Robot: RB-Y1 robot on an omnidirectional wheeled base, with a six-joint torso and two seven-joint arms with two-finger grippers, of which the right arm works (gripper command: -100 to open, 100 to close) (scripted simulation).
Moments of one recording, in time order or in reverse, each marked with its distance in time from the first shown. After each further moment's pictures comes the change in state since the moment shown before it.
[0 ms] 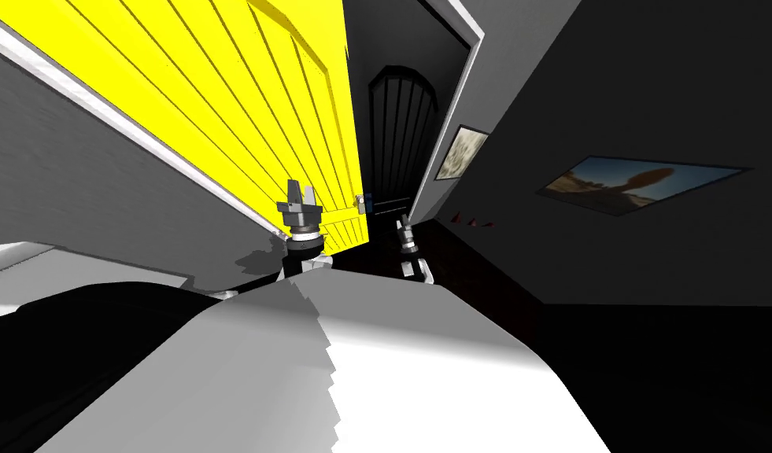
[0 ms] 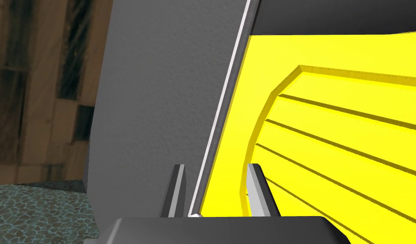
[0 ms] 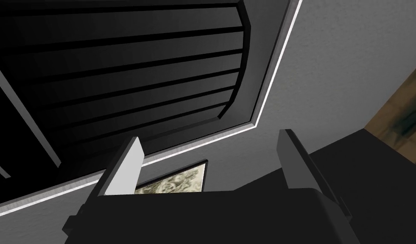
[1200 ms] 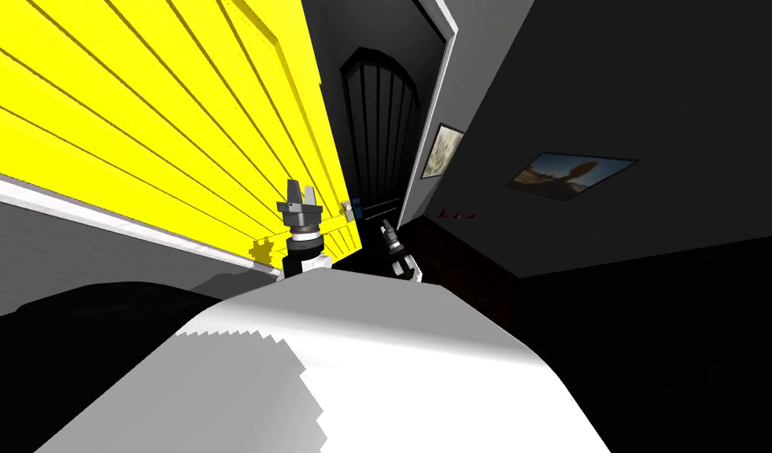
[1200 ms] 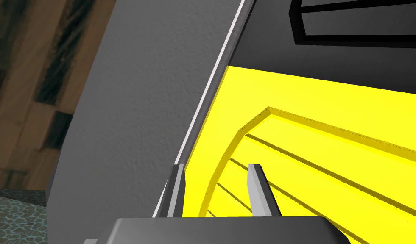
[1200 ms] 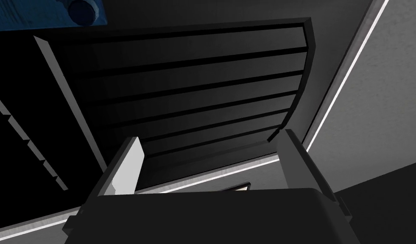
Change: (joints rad) arm -0.135 0.009 0.123 0.238 0.148 0.012 -0.175
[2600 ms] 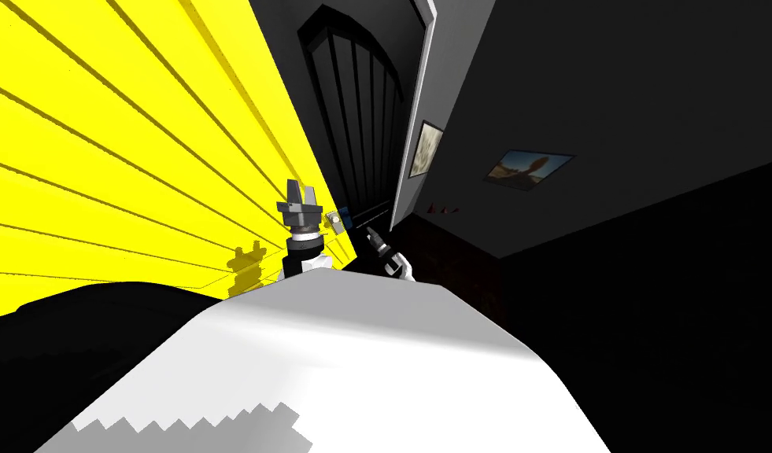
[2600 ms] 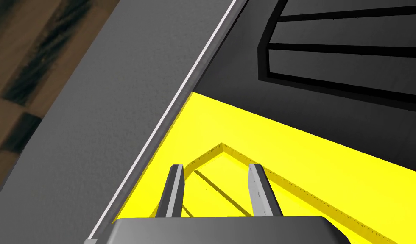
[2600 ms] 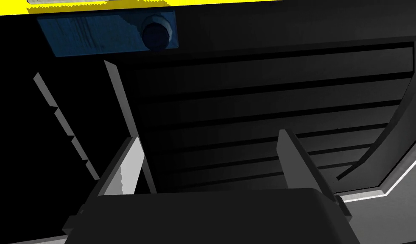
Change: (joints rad) arm -0.153 0.037 0.139 0.261 0.166 0.018 -0.201
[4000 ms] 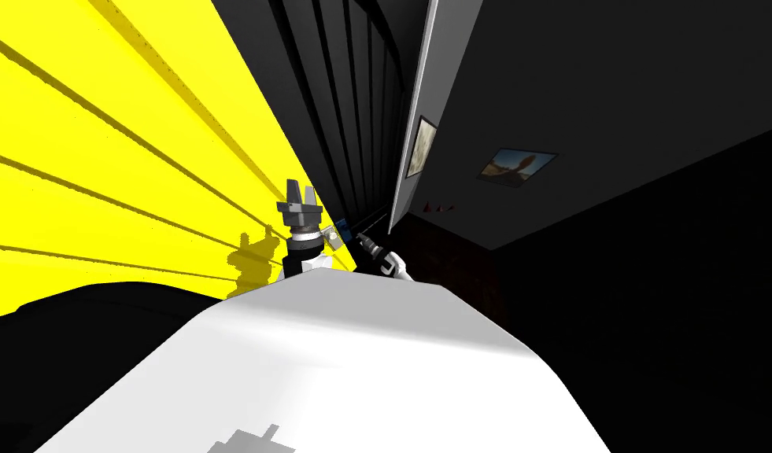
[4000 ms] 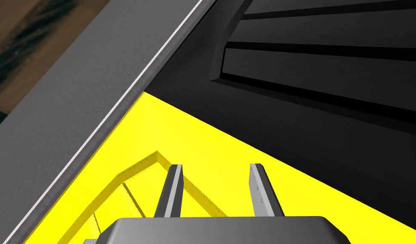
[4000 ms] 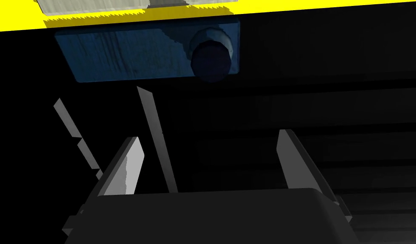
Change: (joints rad) arm -0.118 0.050 0.088 0.206 0.114 0.008 -0.141
